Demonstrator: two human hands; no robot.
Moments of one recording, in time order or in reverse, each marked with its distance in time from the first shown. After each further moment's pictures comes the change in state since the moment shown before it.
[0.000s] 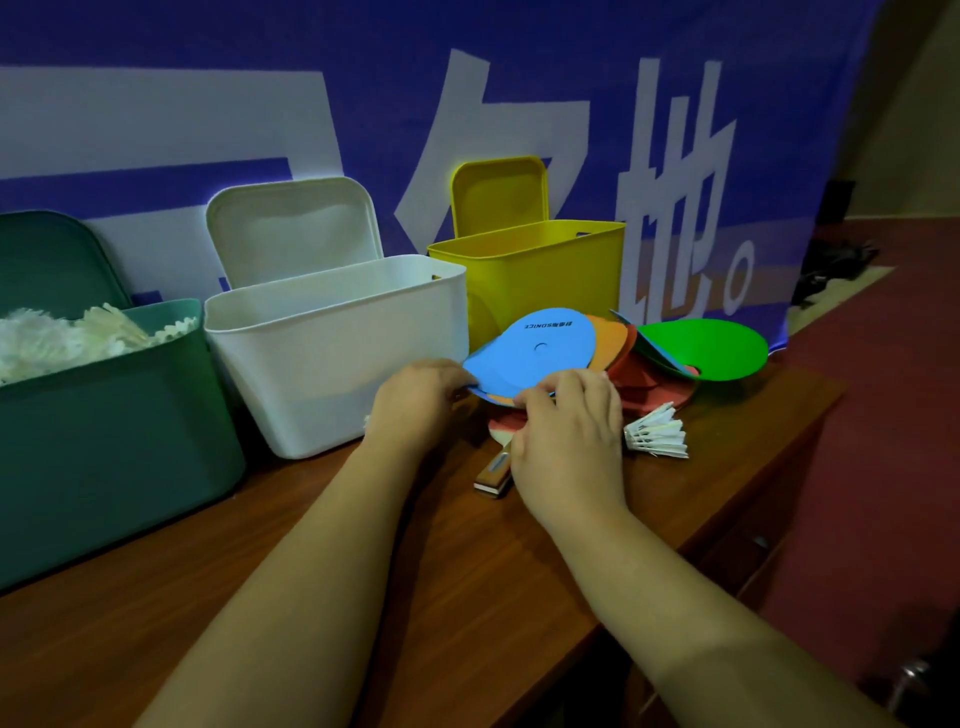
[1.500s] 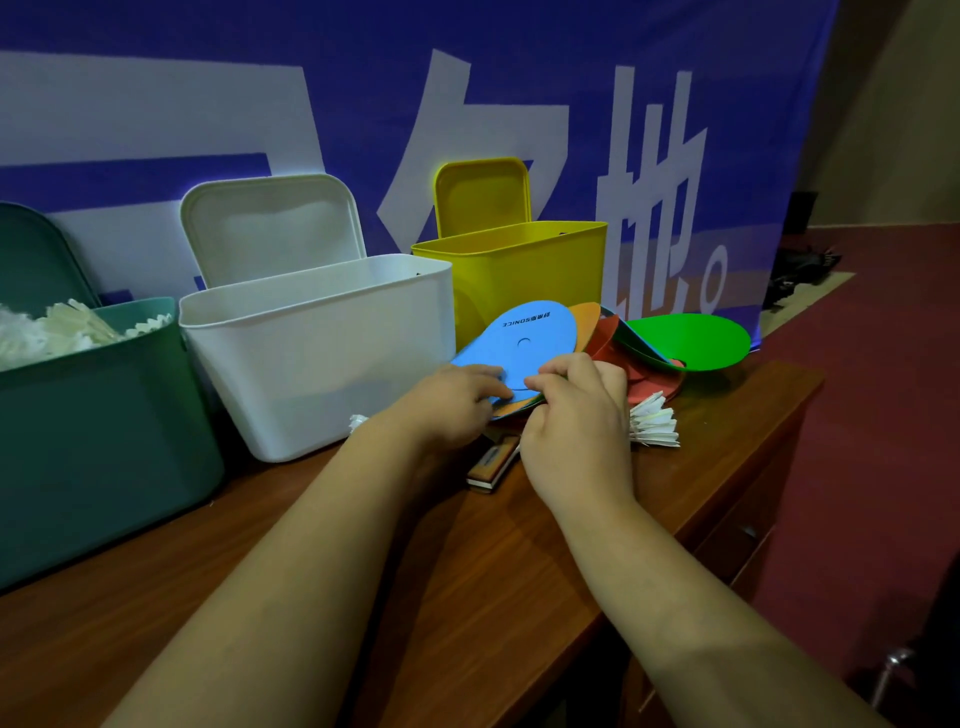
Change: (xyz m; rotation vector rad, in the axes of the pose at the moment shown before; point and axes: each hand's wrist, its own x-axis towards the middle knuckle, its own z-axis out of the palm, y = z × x) left_hand 0.020 0.033 0.003 -0.116 -0.446 0.069; right_hand -0.001 0.007 0.003 0.282 0.159 0.130
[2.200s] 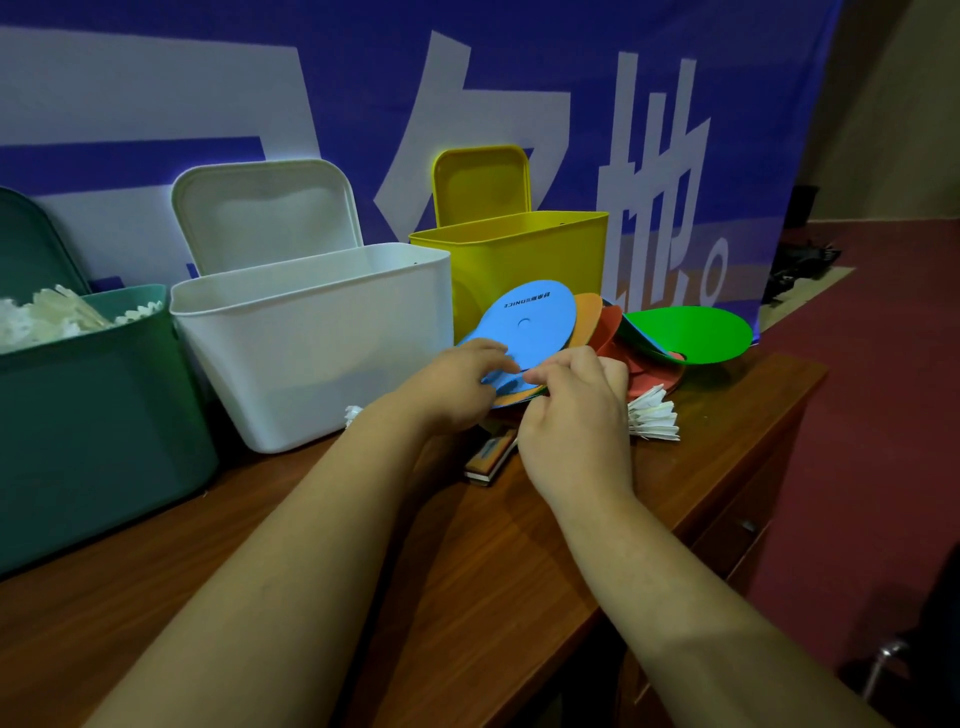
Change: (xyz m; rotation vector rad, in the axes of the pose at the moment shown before) left_hand 0.012 0.001 0.000 -0.095 0.048 0.002; right_hand 0.000 -0.005 -0.005 0.032 -0.041 0.042
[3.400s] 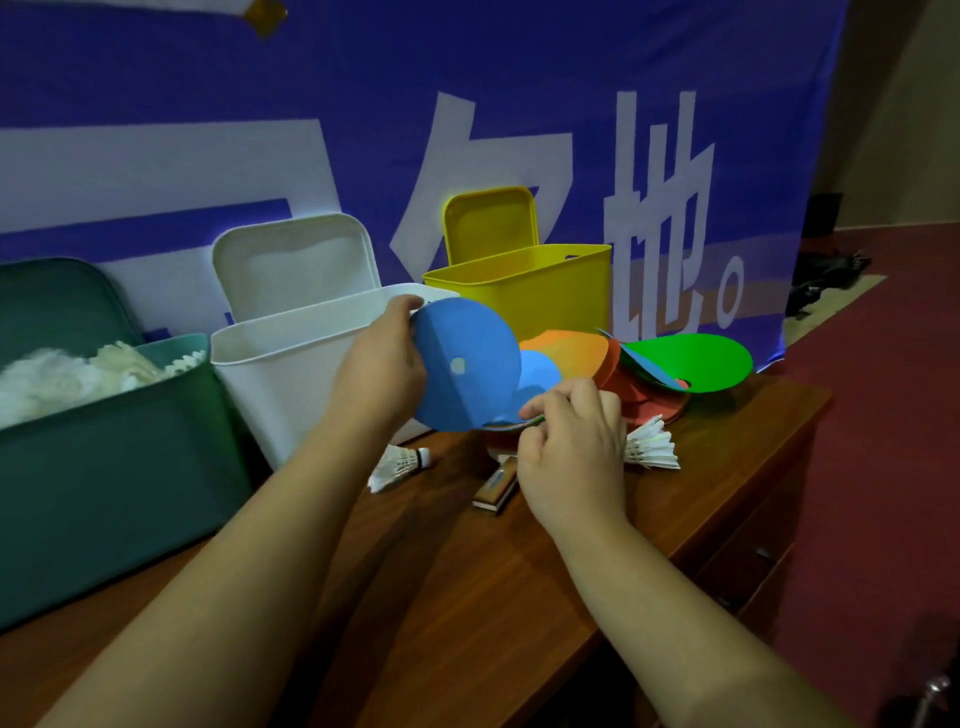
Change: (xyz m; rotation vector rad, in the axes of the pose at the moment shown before) left_hand -0.055 0.015 -0.079 0.004 0.620 -0.220; right_hand -0.001 0.001 0.000 0.044 0.093 -0.054
